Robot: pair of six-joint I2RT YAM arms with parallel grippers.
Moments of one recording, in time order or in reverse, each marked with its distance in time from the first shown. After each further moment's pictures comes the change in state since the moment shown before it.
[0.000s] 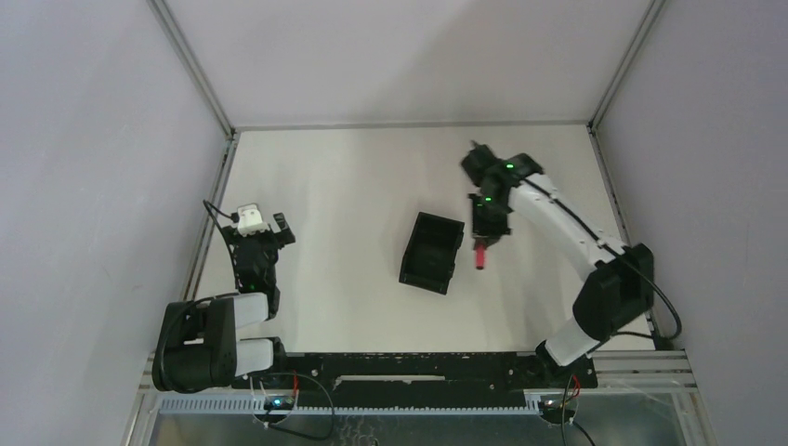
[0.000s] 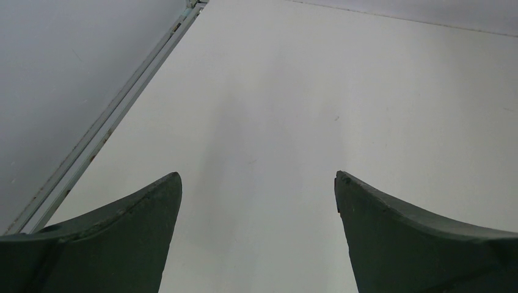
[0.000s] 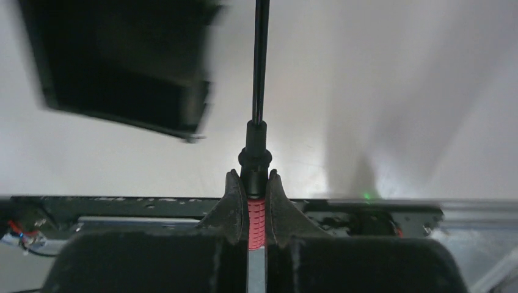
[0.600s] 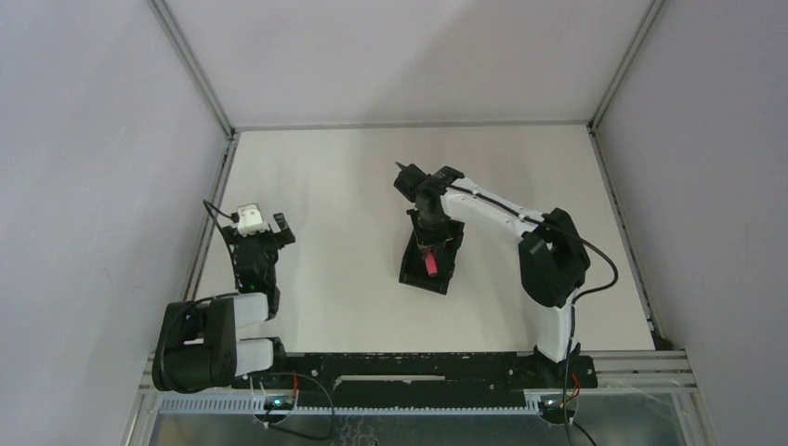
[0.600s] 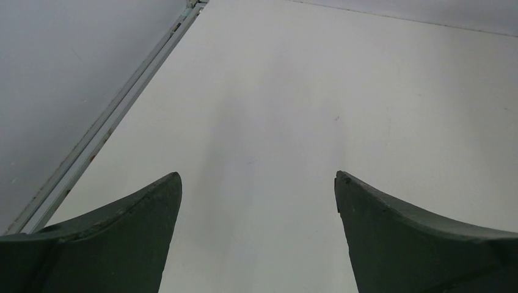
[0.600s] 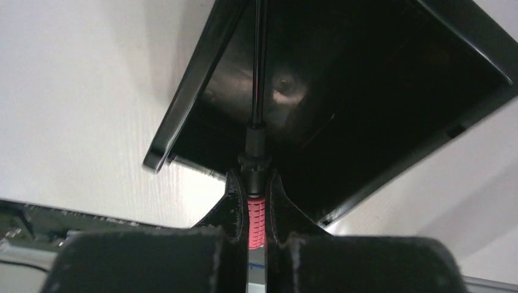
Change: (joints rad) left arm 0.000 0.000 0.000 0.000 0.000 0.000; right arm 0.296 0.355 0.193 0.174 -0.040 -0.024
